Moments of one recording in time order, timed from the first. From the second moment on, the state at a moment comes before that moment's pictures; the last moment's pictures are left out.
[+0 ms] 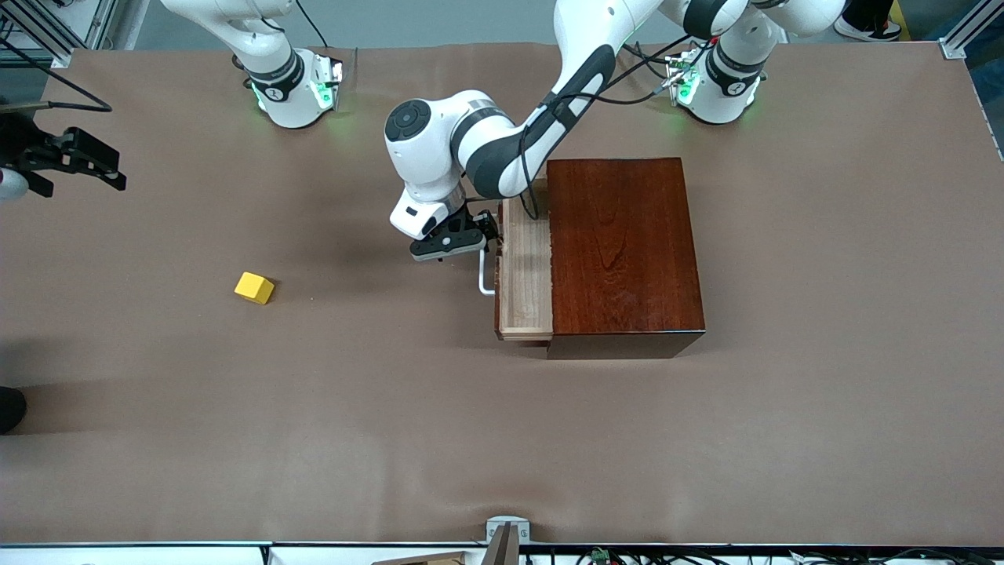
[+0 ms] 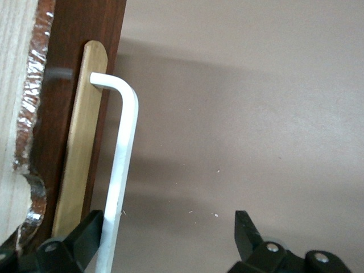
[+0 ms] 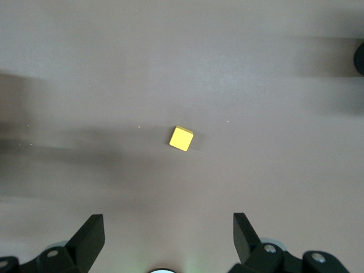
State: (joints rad) left arm -1.02 0.87 0.05 -1.10 0.16 1.95 -1.20; right arm -0.03 -0.05 0.01 -1.57 -0.01 1.47 -0.11
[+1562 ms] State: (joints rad) left arm -0.98 0.70 0.05 -1.05 0.13 1.71 -1.29; right arm -0.10 0.19 0.01 -1.59 -0.05 1.61 -0.11
